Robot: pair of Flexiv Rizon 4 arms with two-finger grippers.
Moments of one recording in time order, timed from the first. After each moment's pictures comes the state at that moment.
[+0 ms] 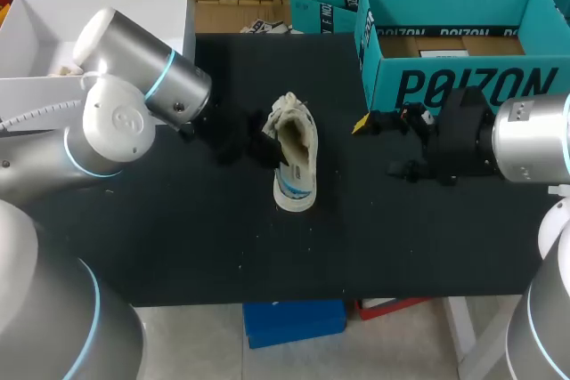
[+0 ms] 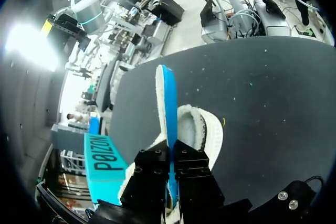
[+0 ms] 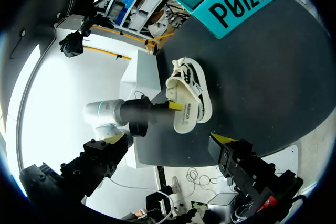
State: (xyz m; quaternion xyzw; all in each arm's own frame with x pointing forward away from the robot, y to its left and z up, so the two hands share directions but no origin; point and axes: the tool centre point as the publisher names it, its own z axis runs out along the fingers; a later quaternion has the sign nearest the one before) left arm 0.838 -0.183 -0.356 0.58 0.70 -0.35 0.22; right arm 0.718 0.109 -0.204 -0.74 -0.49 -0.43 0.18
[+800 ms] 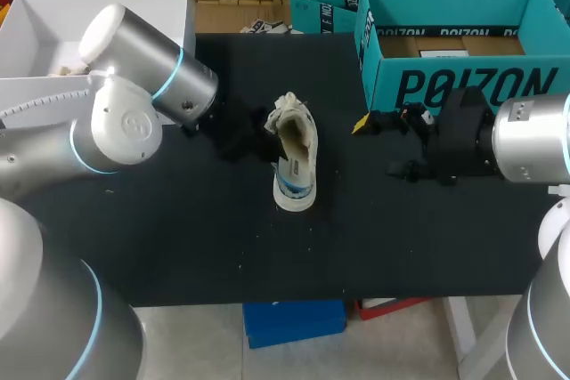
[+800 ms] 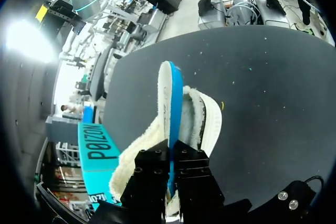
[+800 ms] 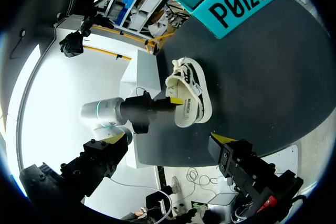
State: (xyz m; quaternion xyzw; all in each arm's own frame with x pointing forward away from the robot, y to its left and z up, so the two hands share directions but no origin) left arm 0.859 -0.181 -0.364 0.57 0.73 -0.30 0.23; right arm 0.718 0.109 -0.204 -0.74 -0.49 -0.43 0.18
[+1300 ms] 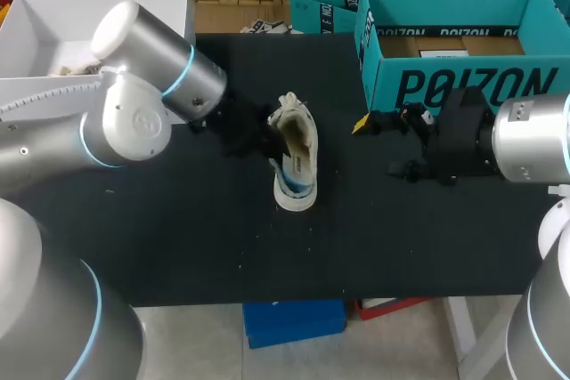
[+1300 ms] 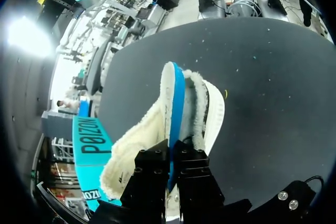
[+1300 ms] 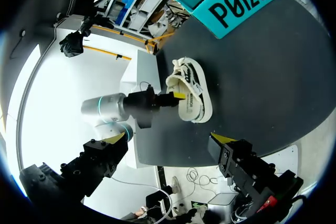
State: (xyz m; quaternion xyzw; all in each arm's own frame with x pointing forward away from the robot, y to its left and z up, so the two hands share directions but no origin) left arm 0.875 -0.186 -0.375 0.56 0.74 -0.28 0.22; right arm 0.718 0.109 -0.204 -0.74 -0.49 -0.43 0.18
